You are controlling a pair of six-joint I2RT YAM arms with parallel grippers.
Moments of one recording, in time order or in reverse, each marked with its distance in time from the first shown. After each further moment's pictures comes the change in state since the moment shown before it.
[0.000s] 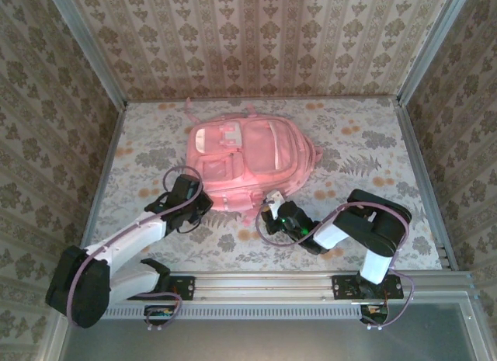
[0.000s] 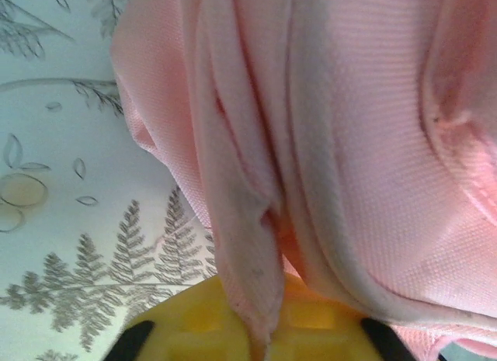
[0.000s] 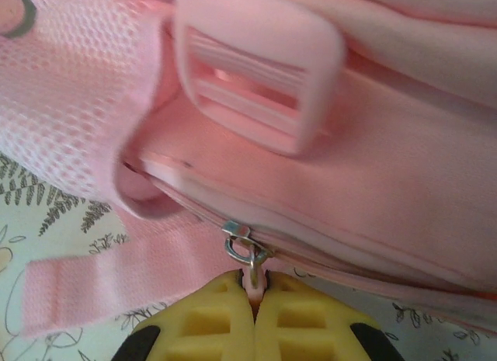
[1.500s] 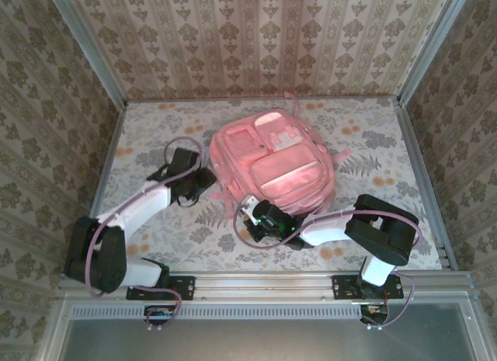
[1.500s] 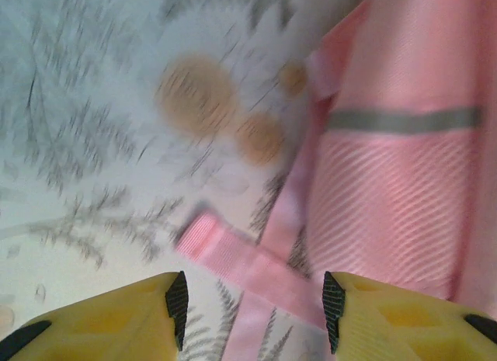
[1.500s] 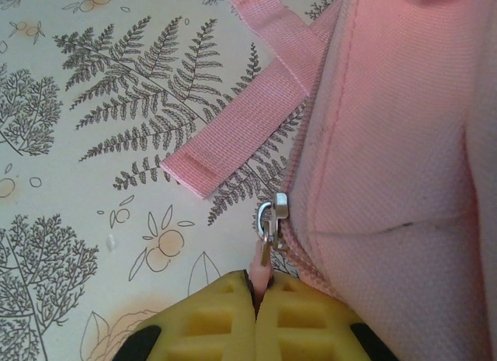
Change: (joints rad) left arm 0.114 0.223 0.225 -0.068 0.100 0.161; right arm 0.144 -0.064 0.253 -0.496 -0.042 -0.042
